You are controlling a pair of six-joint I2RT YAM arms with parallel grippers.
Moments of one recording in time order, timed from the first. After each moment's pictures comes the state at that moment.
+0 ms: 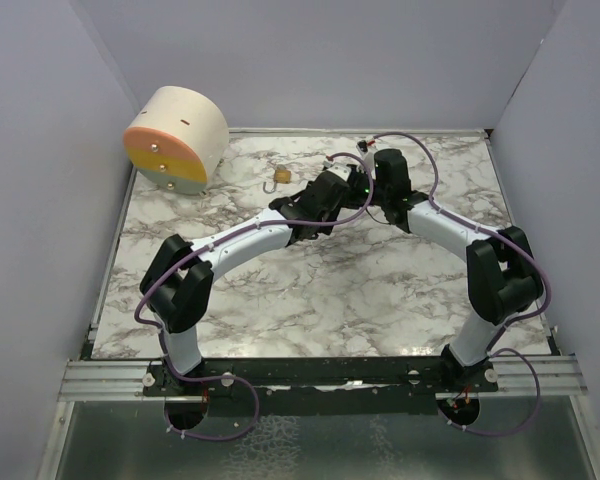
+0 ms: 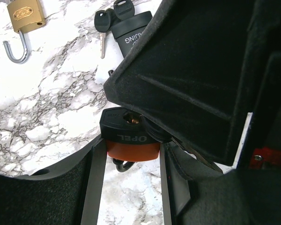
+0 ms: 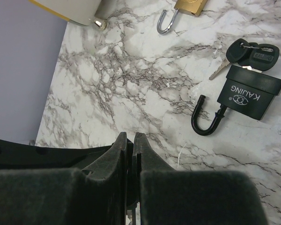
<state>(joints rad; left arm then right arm) -0.82 1.79 1.43 -0.41 -0.37 -0.22 0.44 1.73 1.16 0.13 -0.45 0.59</state>
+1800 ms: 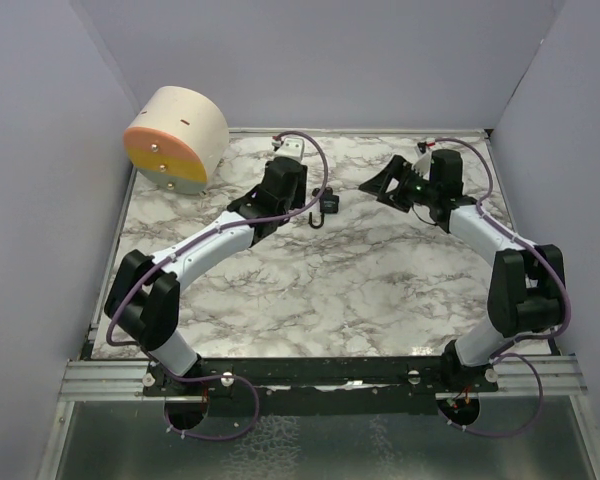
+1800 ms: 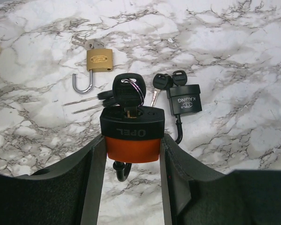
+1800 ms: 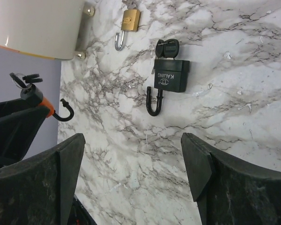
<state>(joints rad) -0.66 1.61 1.23 -0.12 -0.39 -0.27 0.14 1.60 1.04 0.07 -0.57 0.67</state>
